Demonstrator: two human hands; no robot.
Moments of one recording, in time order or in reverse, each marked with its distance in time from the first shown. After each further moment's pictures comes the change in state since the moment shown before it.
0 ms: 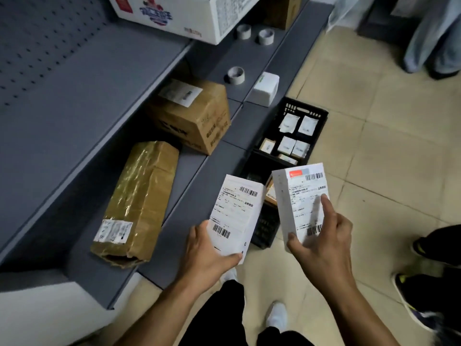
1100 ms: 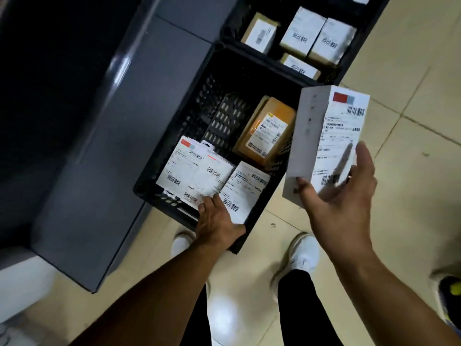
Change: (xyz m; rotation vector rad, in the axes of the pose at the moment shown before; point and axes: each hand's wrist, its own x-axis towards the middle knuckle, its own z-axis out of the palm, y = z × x) left_hand 0.350 -0.128 0.473 0.436 -0.268 -0.263; right_hand 0.309 0.313 0.245 0.288 -0.100 0.199
